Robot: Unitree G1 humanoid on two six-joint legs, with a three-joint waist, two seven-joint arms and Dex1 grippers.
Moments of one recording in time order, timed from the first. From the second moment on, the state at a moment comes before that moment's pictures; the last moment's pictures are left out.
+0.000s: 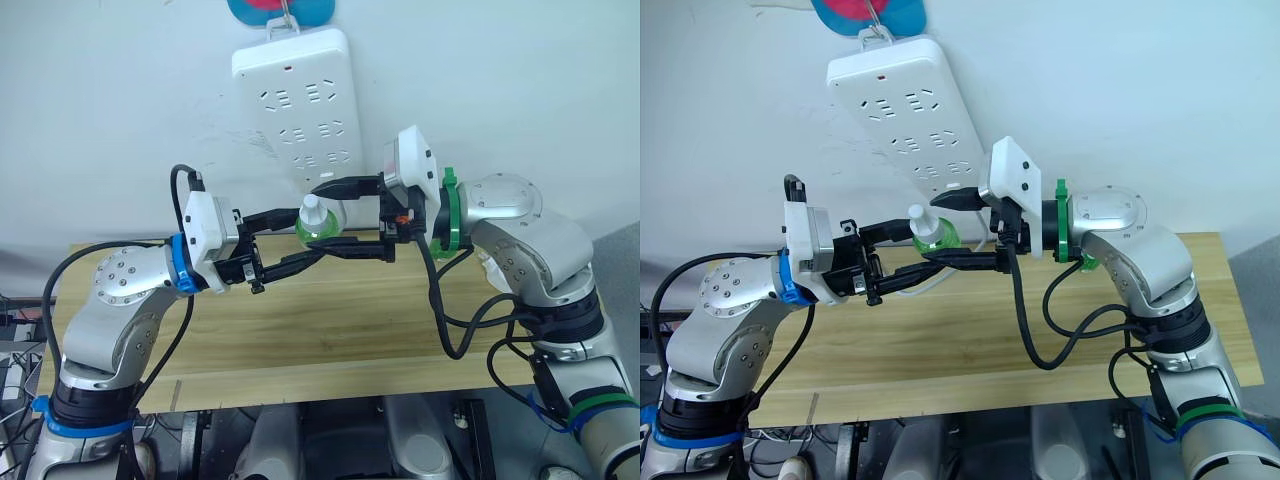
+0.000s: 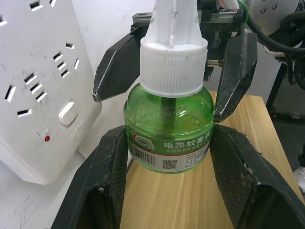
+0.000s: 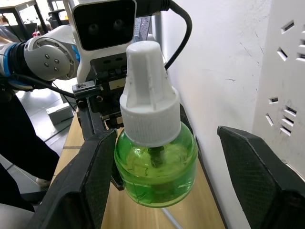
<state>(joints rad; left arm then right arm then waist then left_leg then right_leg) -0.35 0.67 0.09 -0.42 -0.59 0.29 -0.96 -0.87 -0.48 0.21 -0.31 0.51 0.65 0.98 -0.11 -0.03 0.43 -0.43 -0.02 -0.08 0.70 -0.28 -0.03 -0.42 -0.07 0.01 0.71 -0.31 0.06</state>
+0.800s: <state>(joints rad) -0.33 0.64 0.08 -0.42 -0.58 0.30 -0.93 -0.88 -0.42 0.20 -0.36 0.54 0.73 0.85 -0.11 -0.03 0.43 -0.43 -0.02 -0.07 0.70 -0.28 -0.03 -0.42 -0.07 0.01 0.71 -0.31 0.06</state>
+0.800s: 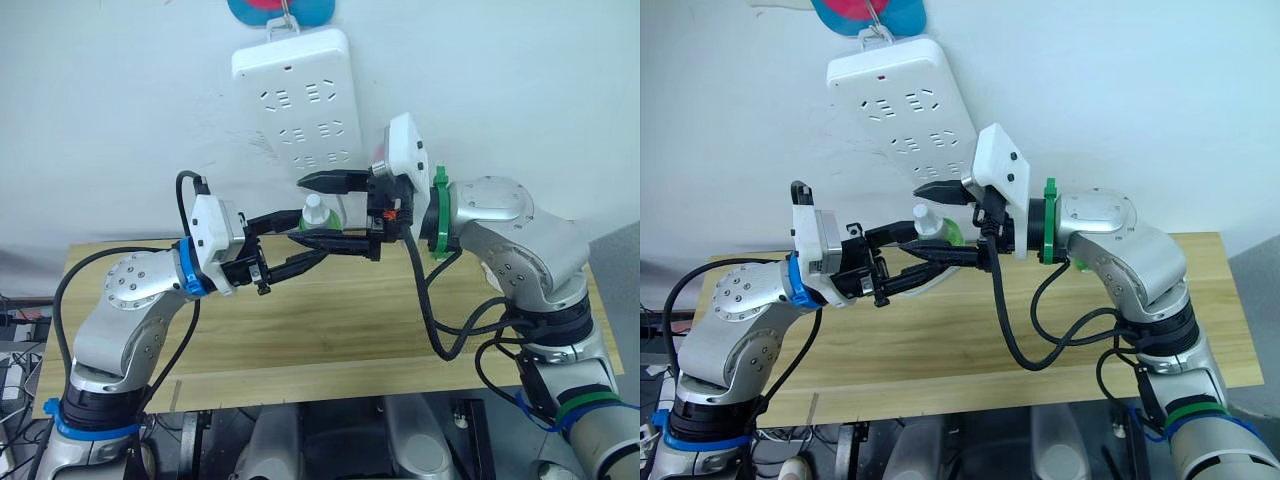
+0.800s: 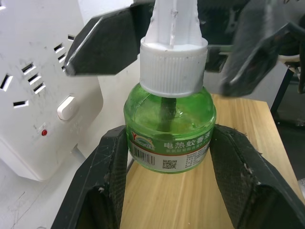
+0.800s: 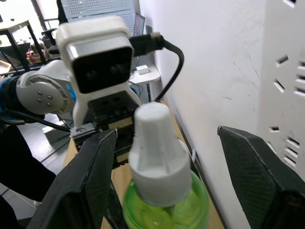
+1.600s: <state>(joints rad) -0.31 0.66 0.10 -0.43 -0.59 0.30 -0.95 -0.87 -0.47 0.19 -0.37 0.54 0.73 0.86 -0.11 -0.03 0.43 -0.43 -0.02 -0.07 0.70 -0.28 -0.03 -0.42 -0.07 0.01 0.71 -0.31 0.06</state>
